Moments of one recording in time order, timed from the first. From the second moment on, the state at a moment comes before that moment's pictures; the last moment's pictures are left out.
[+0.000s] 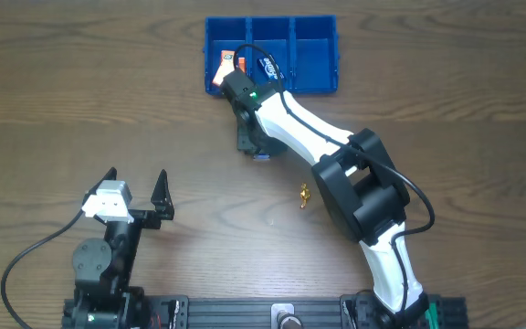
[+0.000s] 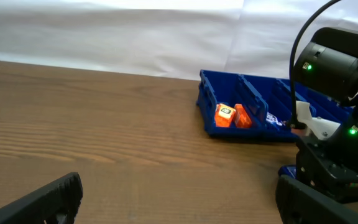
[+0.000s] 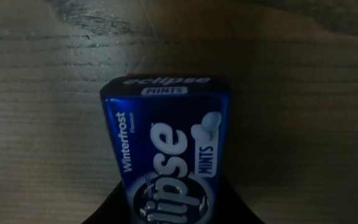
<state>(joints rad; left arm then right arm) -0.09 0.01 0.02 -0.12 0.05 -0.15 0.64 2.21 1.65 -0.92 0.03 0.64</state>
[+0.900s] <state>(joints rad) -0.09 0.01 0.02 -0.12 0.05 -0.15 0.50 2.04 2.21 -0.93 0.35 0.45</state>
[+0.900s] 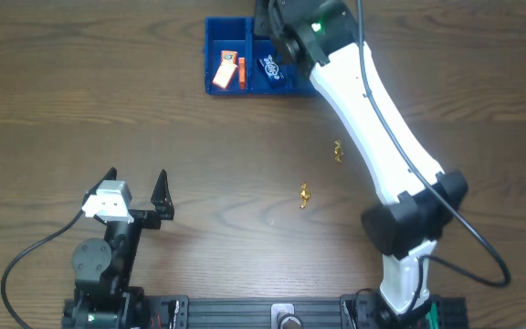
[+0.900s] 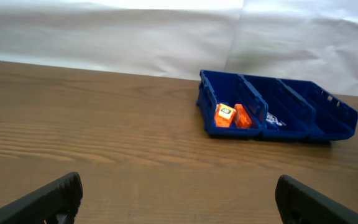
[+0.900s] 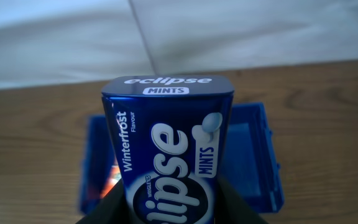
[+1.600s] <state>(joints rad) -0.09 0.01 0.02 -0.12 0.05 -0.15 0.47 2.30 2.20 -0.87 0.24 0.42</state>
